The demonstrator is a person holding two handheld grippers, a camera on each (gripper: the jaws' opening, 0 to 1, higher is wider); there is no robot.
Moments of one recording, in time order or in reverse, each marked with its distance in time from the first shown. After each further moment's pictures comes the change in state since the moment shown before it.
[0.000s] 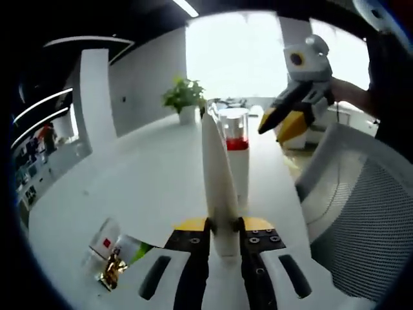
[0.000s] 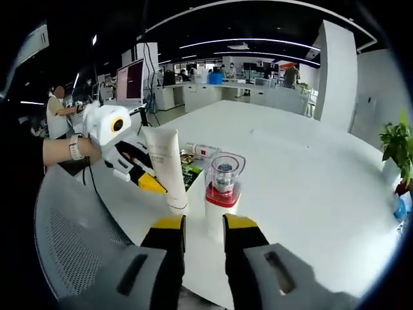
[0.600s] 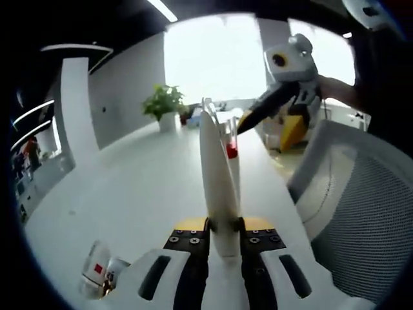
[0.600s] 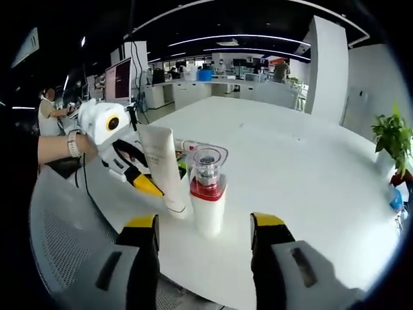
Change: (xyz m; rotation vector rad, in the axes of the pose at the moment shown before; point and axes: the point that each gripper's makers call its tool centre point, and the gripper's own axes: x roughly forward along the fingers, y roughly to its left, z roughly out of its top) left arm 0.022 -0.007 0.010 0.068 -0.022 -0.115; right arm 0.001 -0.011 -0.009 0.042 0.025 -0.042
